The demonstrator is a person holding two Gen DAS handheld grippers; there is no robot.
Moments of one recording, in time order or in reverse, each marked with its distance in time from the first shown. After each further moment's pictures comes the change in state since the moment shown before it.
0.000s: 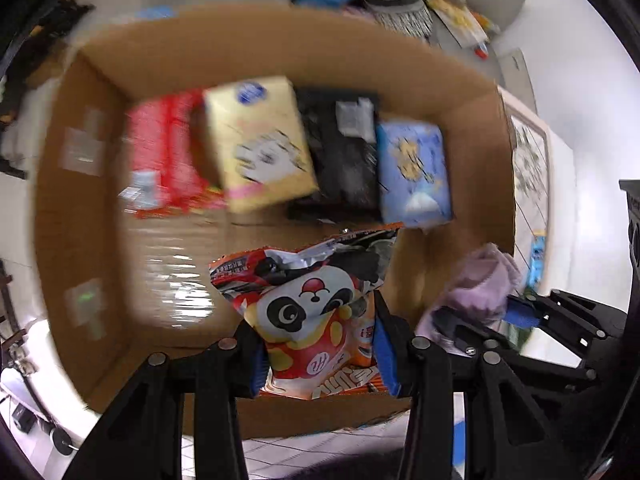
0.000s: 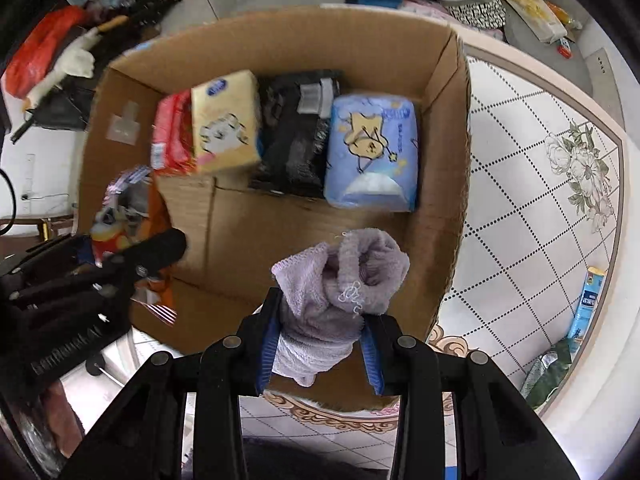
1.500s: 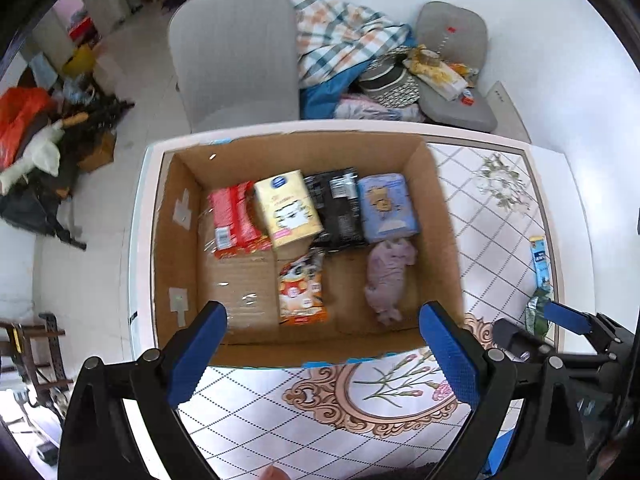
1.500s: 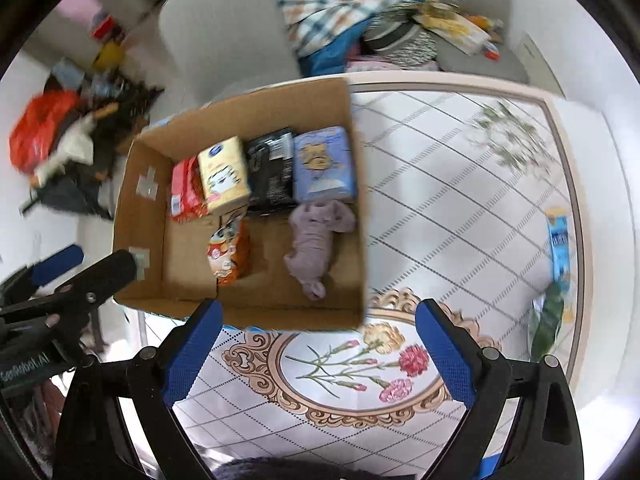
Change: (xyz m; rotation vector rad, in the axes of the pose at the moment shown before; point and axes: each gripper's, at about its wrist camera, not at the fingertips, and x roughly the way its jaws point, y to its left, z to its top) left arm -0.112 -0.065 -0.081 0.133 -0.379 0.222; right arm -0.087 -0.044 -0.113 0.253 -0.337 0.055
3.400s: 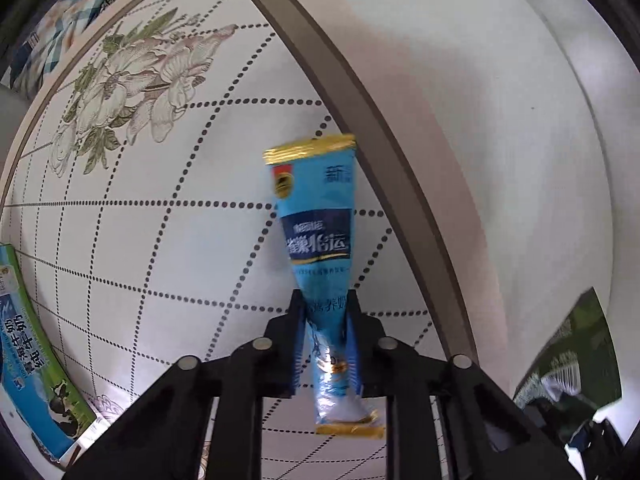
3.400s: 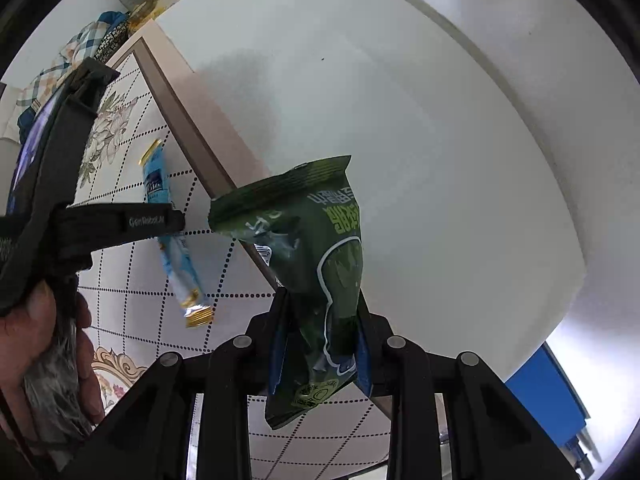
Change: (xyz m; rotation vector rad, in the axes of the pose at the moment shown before) left arm 0.282 -0.497 -0.035 0.404 0.399 -0.008; right arm 0.033 -0.464 -0.062 0.544 0.081 -0.172
